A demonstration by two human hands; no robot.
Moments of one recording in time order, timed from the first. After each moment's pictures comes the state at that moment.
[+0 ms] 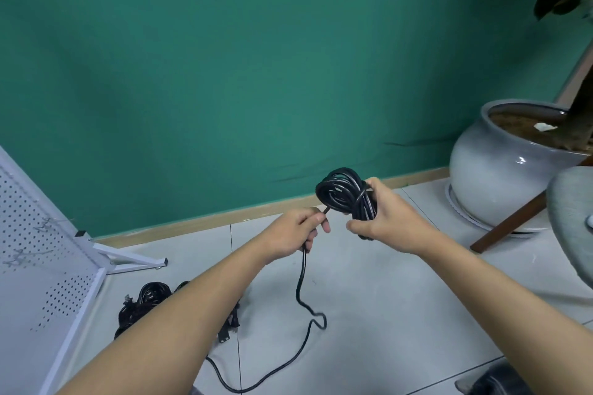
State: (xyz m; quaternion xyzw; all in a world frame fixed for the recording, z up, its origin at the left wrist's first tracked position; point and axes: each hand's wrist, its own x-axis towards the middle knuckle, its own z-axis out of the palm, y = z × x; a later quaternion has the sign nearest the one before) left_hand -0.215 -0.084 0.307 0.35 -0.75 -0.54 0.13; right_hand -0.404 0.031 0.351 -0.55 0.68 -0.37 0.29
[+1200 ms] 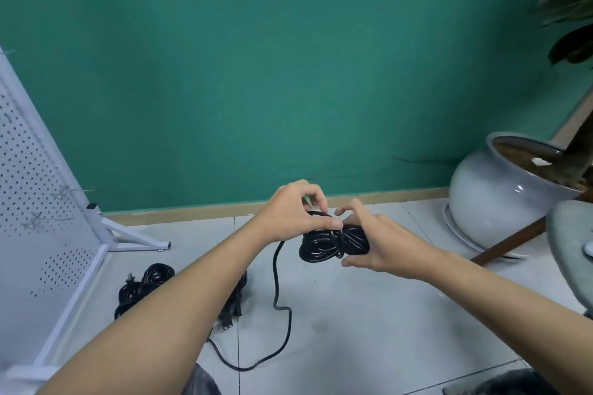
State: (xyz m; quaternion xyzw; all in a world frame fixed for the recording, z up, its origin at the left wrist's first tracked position) left_hand -0.151 -0.091 0.343 0.31 -0.82 -0.41 0.26; right_hand -0.341 0.034 0.355 -0.74 0.62 -0.14 0.20
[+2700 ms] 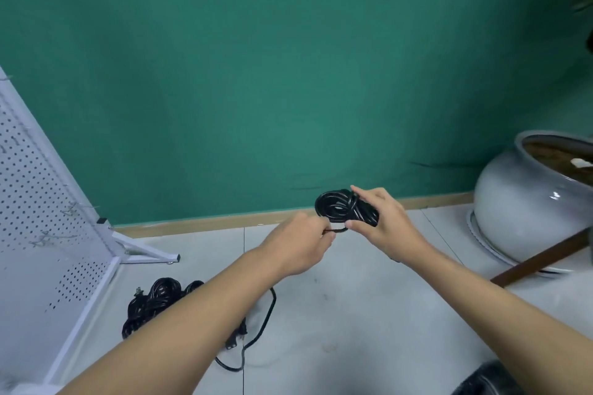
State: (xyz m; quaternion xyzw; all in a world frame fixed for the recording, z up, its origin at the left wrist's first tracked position) left_hand -0.184 -0.086 0.336 0.37 -0.90 -0.19 0.11; right_hand -0.397 -0.036 0.315 -0.63 0.69 -0.33 0.15
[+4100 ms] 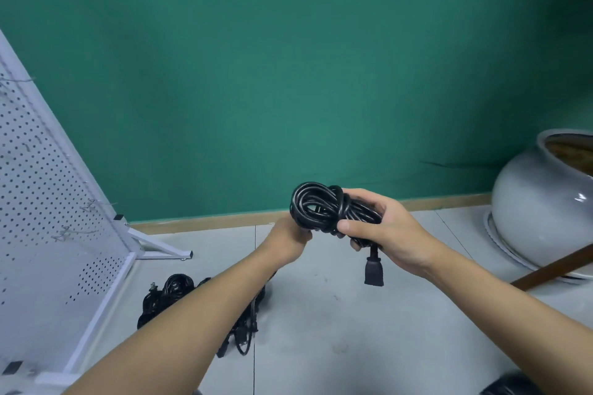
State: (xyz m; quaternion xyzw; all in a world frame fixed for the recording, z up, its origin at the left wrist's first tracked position) left_hand -0.170 -0.110 0.310 0.47 -0.74 -0.43 0.20; right_hand -0.350 -0.016 0.355 -0.54 0.46 -0.50 0.51
